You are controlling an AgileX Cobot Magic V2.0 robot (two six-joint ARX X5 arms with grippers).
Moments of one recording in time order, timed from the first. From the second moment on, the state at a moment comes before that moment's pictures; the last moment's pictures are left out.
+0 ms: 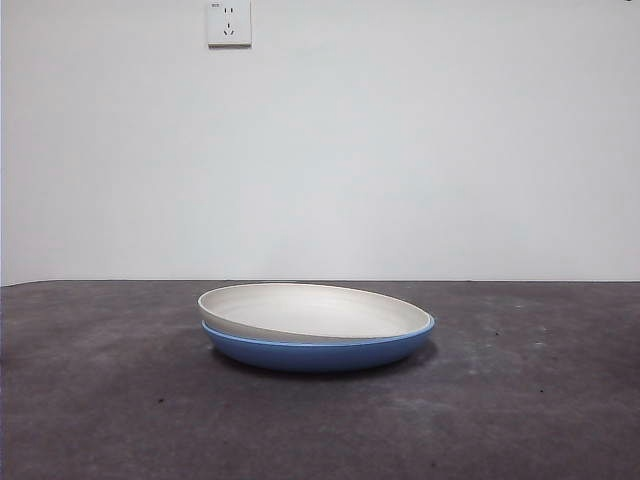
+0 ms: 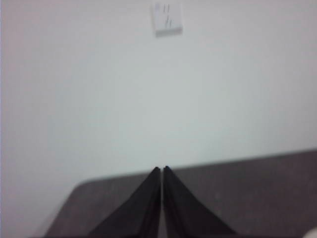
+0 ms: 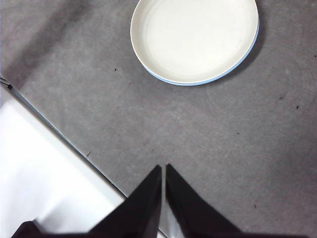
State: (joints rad) left arm 0.00 0.28 0.44 0.02 0.07 0.11; right arm 0.52 0.85 1.07 -1.08 -0.31 0.10
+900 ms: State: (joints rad) left arm 0.03 0.00 0.03 -0.09 0.06 0.08; right arm 0.52 0.85 1.07 -1.08 -0.31 0.10
